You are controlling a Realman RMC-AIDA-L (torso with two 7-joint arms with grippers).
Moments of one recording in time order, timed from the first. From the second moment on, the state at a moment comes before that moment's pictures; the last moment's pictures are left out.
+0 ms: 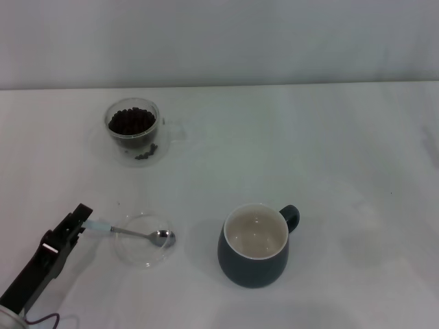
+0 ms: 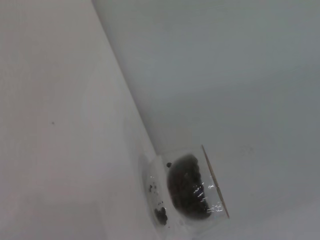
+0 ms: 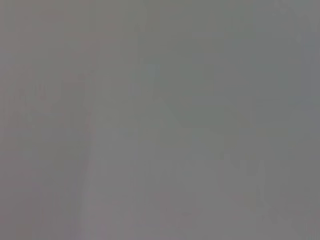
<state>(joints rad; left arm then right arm) -0.37 -2.10 0.84 -0.21 1.00 1.38 -1.42 0.35 1.92 -1.64 -0.06 0.15 -1.52 0.40</state>
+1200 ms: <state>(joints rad) -0.33 -2.08 0.83 -0.05 0.99 1.44 -1.48 0.35 1.93 -1.64 -0.07 0.15 -1.52 0.37</state>
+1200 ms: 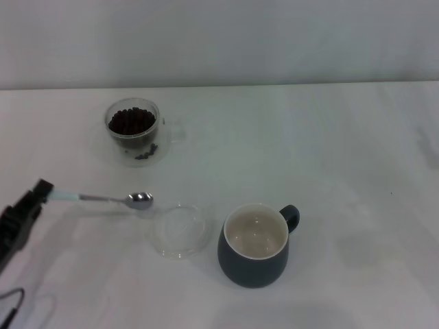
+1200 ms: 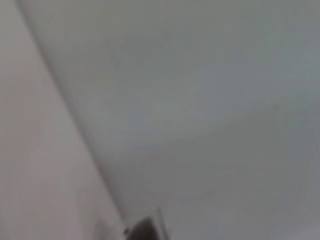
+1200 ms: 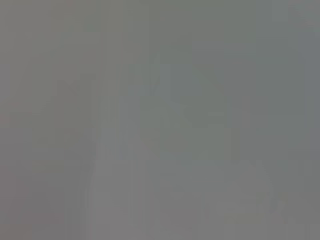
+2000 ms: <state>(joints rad) -0.38 -1.96 0.85 0.28 1.08 1.41 -1.64 0.35 1.97 -1.64 -0.07 0.11 -1.56 0.34</state>
